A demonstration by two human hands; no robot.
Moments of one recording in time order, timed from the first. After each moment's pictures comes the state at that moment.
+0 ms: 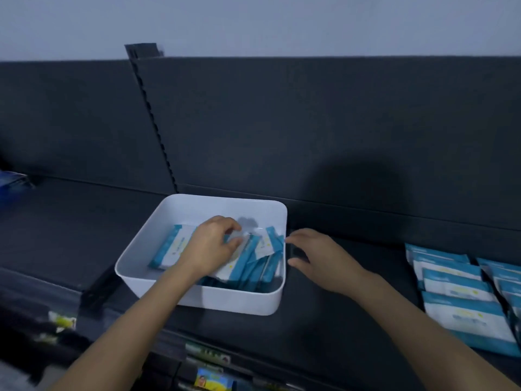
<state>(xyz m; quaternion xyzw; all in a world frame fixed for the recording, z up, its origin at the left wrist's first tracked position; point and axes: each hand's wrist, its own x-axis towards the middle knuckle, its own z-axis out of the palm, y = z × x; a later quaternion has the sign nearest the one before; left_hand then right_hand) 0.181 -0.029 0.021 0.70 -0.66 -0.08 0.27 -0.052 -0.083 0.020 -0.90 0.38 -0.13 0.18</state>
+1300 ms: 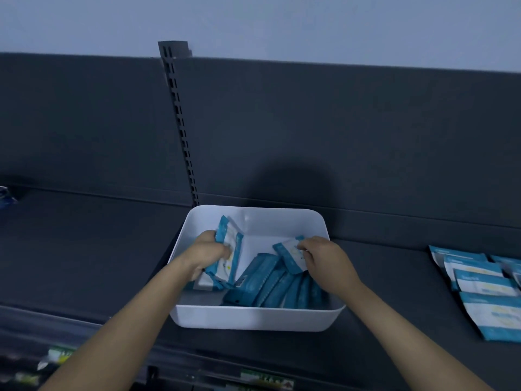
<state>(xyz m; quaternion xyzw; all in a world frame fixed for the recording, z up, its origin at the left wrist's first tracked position) 0.299 -0.052 0.003 0.71 -0.44 -0.44 0.32 0.046 -0.084 -0.017 -0.84 0.50 -0.20 0.09</state>
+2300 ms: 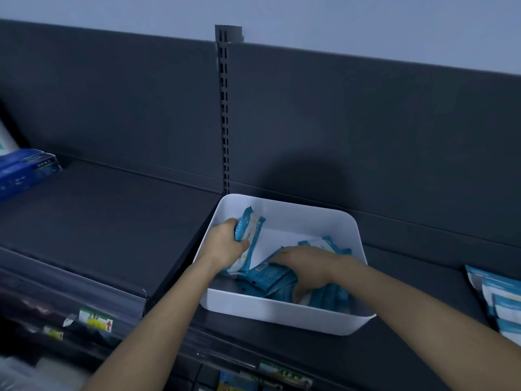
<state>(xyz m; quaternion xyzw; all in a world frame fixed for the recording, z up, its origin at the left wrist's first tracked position) 0.315 -0.033 -0.010 0.76 -0.54 -0.21 0.31 0.124 -0.097 0.002 -0.93 0.28 0.20 0.13</state>
